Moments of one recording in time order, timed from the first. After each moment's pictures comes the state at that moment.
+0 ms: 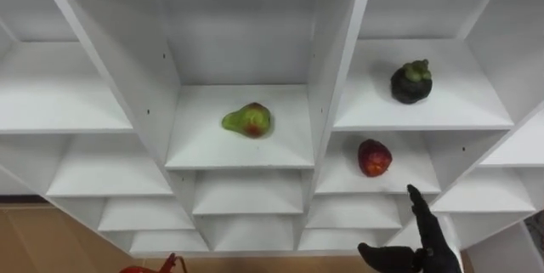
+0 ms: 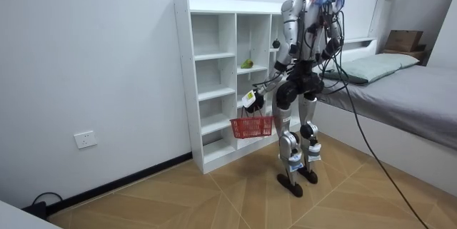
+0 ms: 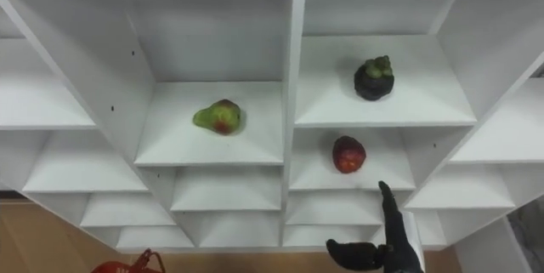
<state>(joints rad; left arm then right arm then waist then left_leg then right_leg) 0.25 0.18 -0.02 0.94 0.27 -0.14 0.37 0.35 -0.22 0.10 0.37 -0.14 -0.19 -0.25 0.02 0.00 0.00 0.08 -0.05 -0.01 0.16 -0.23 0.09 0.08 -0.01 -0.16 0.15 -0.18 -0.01</state>
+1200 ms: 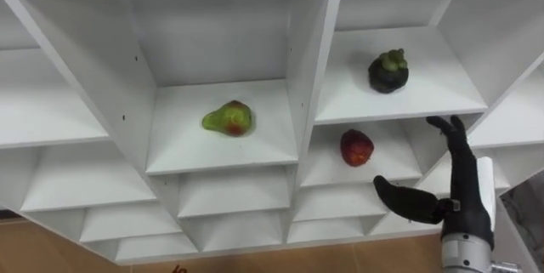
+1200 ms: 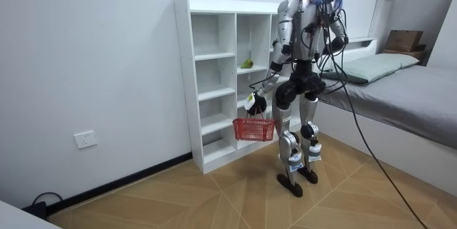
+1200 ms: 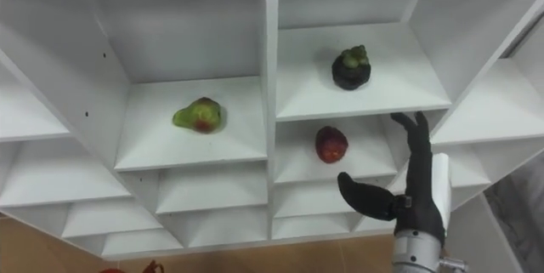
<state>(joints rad) 0.18 0.22 -0.12 1.08 0.23 -0.13 0.30 0.38 -0.28 0.13 -0.04 -0.18 -0.15 -0.50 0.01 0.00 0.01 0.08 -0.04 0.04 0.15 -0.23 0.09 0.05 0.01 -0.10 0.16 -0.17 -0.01</state>
